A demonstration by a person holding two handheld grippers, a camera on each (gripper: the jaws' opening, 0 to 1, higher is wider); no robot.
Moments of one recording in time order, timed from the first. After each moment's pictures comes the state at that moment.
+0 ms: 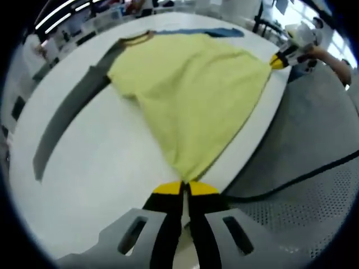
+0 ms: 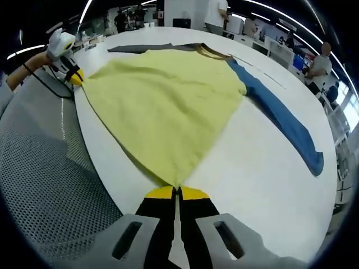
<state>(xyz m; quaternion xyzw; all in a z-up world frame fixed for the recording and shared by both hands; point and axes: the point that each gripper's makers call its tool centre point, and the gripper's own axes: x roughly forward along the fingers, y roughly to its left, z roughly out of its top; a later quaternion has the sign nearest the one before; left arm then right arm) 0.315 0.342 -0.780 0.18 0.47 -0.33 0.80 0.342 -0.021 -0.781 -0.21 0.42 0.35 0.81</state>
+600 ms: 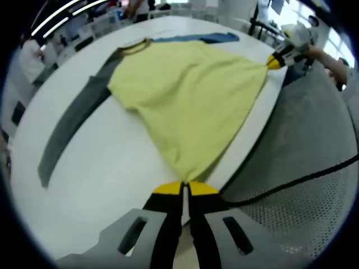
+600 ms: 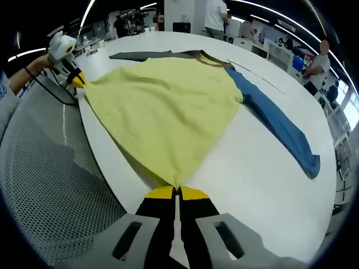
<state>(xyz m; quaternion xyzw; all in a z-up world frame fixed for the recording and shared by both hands) 0.318 0.335 -0.748 0.19 0.45 -0.34 0.80 0.343 -0.021 -0.750 -0.19 0.40 0.35 0.83</state>
